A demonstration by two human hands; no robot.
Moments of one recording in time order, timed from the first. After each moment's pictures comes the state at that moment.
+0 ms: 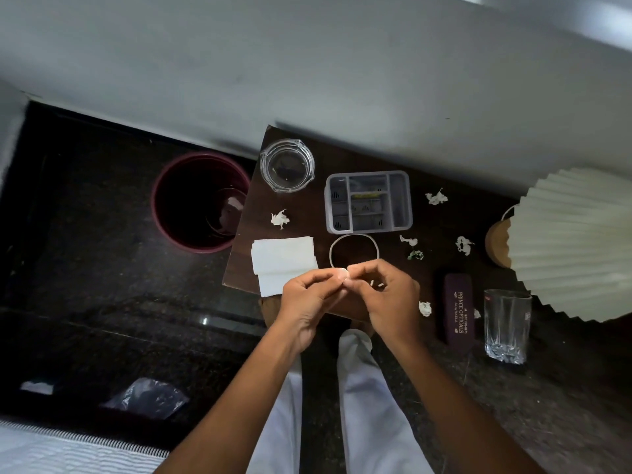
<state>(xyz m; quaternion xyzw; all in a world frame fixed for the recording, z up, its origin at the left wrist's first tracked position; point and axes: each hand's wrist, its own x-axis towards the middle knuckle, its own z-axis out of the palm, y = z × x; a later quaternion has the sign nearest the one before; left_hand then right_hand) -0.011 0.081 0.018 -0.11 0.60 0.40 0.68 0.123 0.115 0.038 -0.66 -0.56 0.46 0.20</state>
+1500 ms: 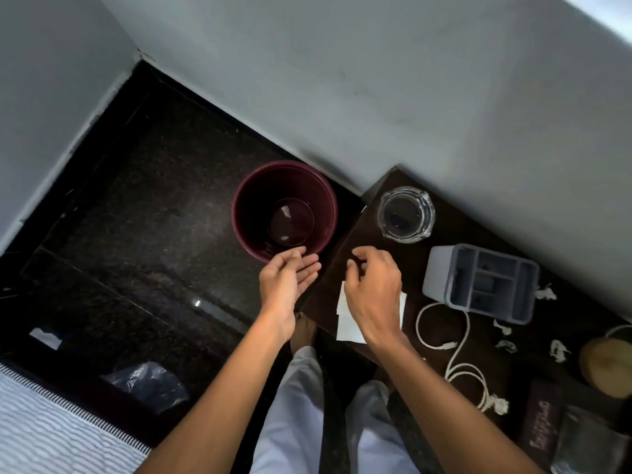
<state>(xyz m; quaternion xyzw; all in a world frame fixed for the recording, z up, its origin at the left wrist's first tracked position) -0.191 0.079 -0.024 -0.17 0.65 0.54 0.50 -0.079 0.146 -0.010 -0.61 -0.71 0.35 0.06</state>
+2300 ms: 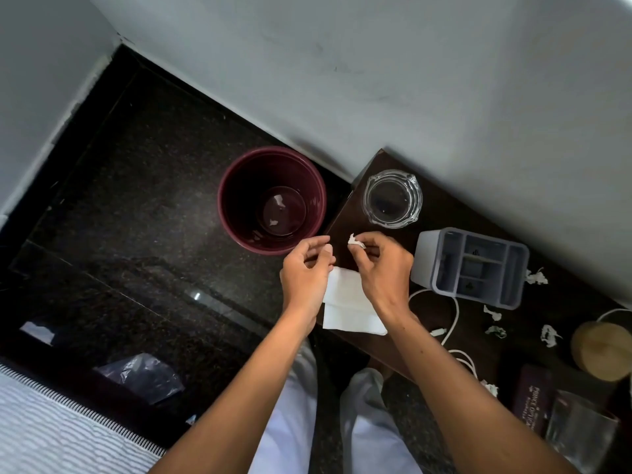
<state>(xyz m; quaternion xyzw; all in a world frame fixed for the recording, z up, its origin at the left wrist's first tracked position) -0.138 0.101 -0.029 0.00 0.74 0.49 0.47 -0.042 0.177 -0.033 -0.61 -0.67 0.41 0.11</state>
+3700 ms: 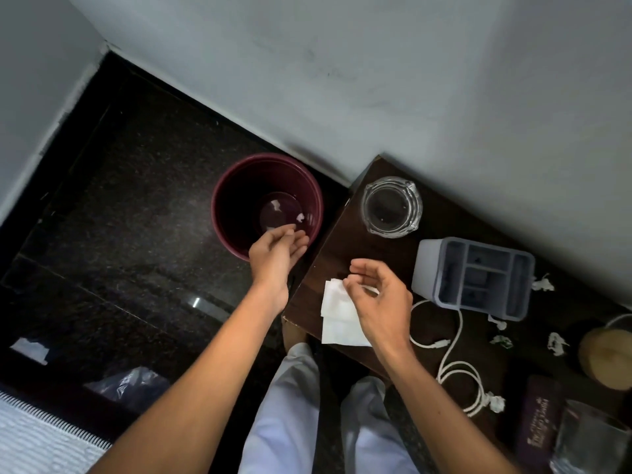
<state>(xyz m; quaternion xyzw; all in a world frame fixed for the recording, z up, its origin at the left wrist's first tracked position) -0.193 0.126 -0.055 -0.17 0.67 0.54 0.47 -0.030 0.148 -0.027 -0.63 -0.53 0.54 0.15</state>
